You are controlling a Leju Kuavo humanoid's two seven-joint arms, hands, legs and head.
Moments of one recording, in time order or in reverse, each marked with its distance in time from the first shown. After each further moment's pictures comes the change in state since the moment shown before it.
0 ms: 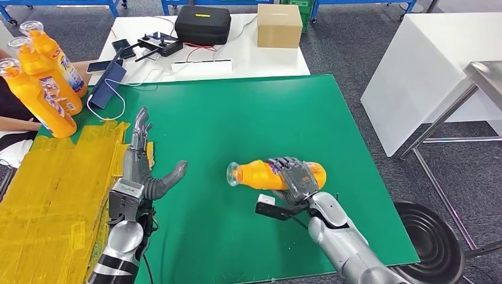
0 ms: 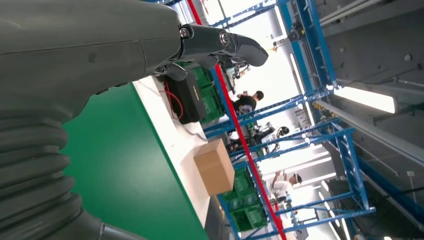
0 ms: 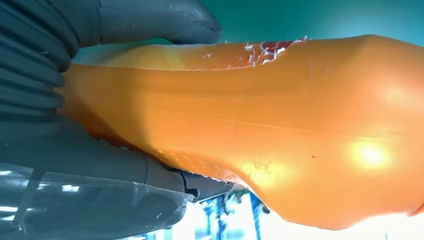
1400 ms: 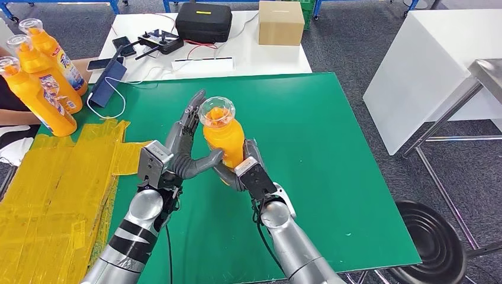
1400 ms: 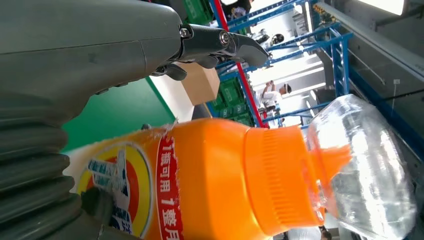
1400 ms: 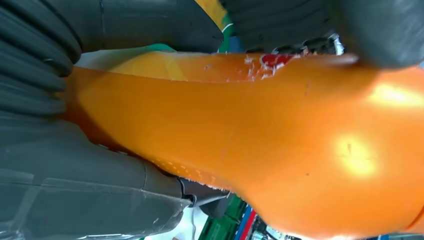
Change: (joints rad) left arm -0.230 -0.038 -0.117 0.207 0.161 -0.262 0.082; right arm 0.053 0.331 -0.097 -0.245 -0.658 0.358 -0.210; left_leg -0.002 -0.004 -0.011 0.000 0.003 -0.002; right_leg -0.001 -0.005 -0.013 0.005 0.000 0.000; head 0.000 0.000
